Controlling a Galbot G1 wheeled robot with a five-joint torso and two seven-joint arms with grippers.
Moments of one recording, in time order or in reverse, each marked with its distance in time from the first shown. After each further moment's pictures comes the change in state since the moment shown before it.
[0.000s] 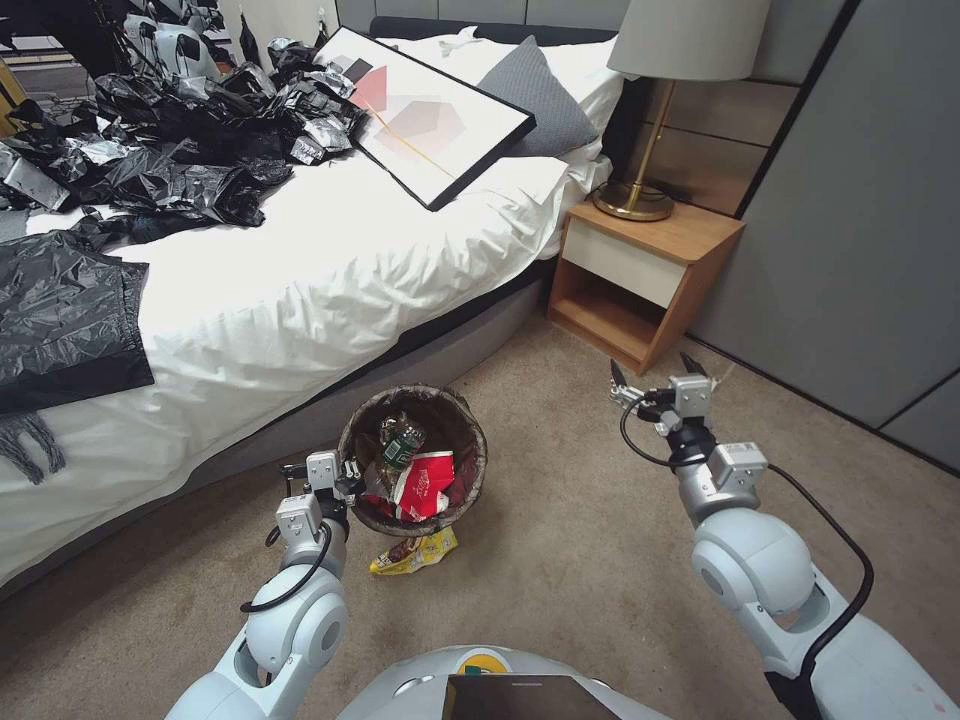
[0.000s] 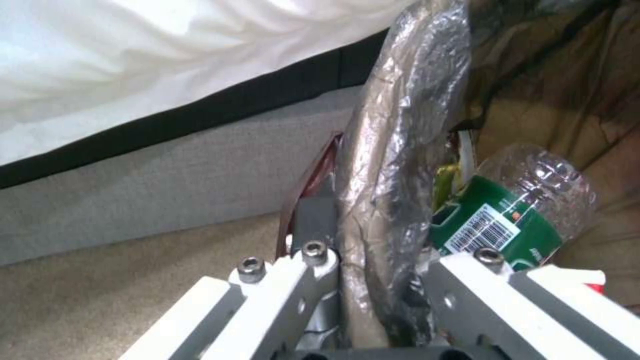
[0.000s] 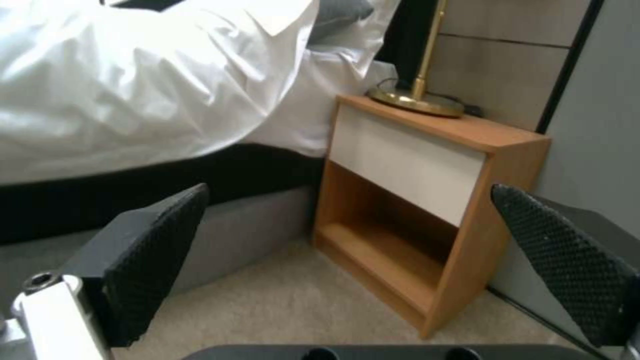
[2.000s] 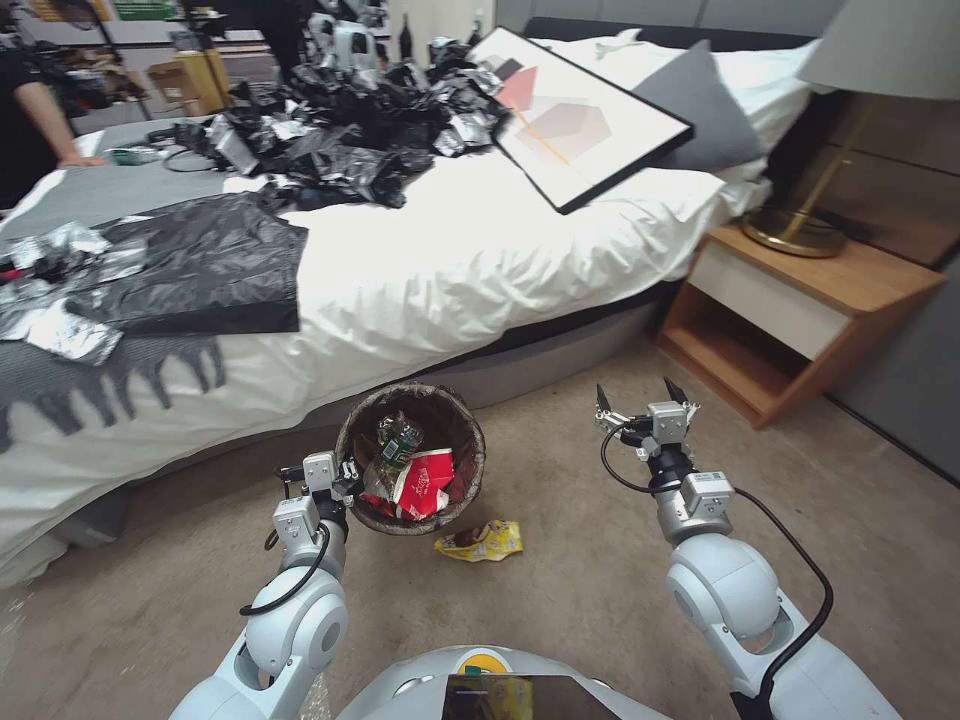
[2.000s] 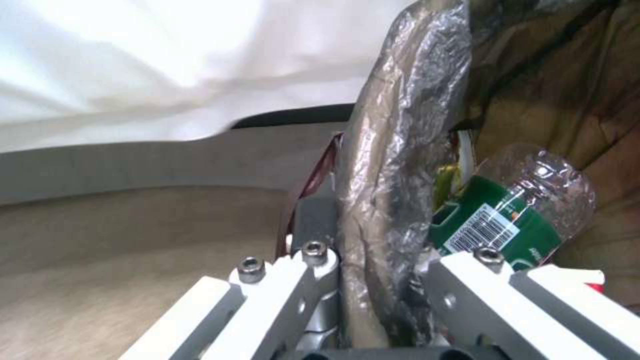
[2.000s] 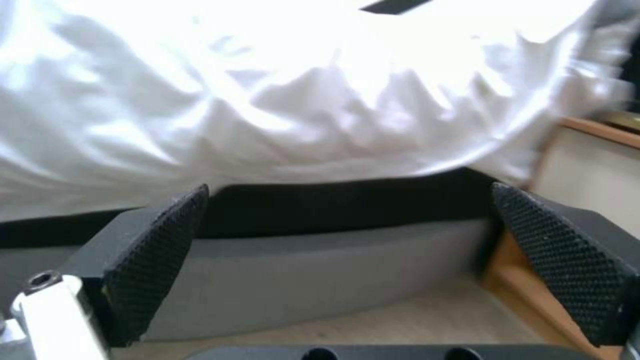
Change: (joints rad) left arm 0.011 -0.019 -0.005 -0.003 -0.008 -0.010 -0.006; right arm -0.022 0.072 -0.059 -0.045 -0.098 0.040 -0.013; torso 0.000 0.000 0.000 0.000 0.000
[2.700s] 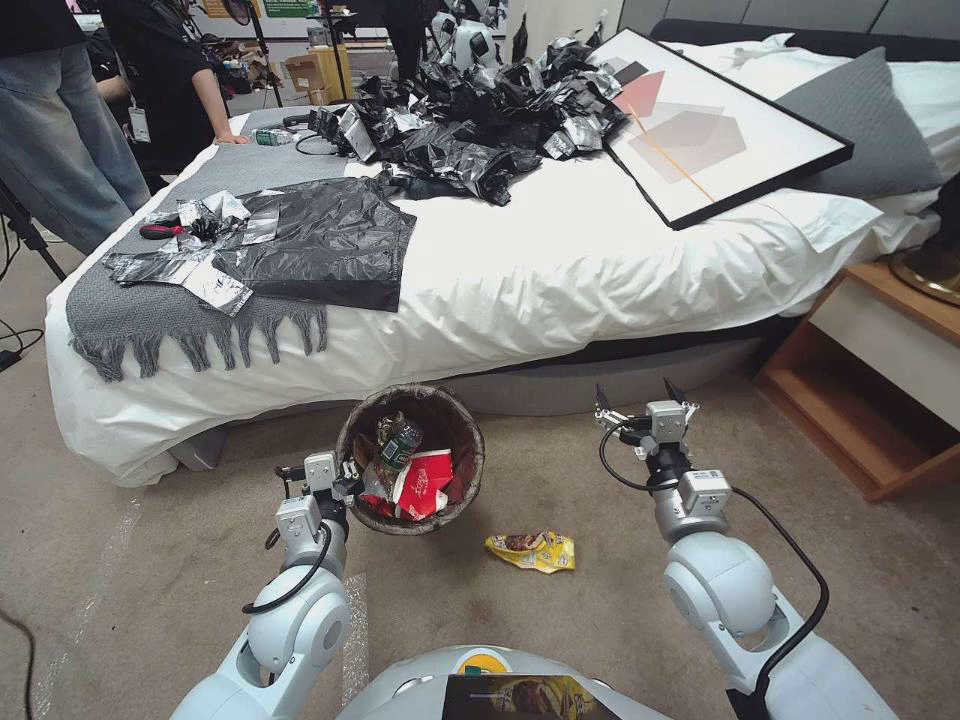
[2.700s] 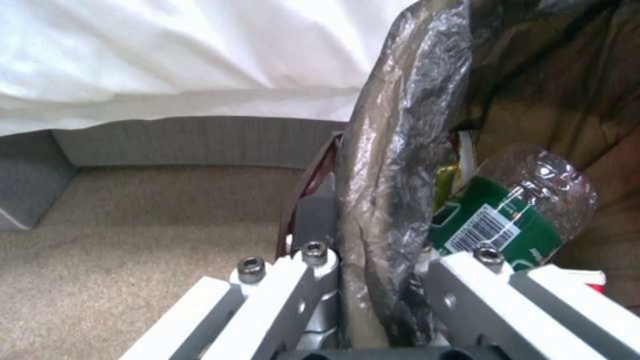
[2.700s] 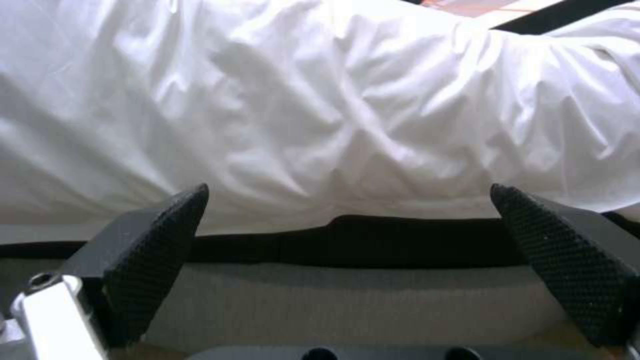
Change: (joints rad) left arm -0.008 -0.002 -0.001 0.011 0.008 0.000 -0.002; right arm 0.022 0.006 -0.019 -0.012 0.006 -0.012 0.017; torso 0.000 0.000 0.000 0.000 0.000
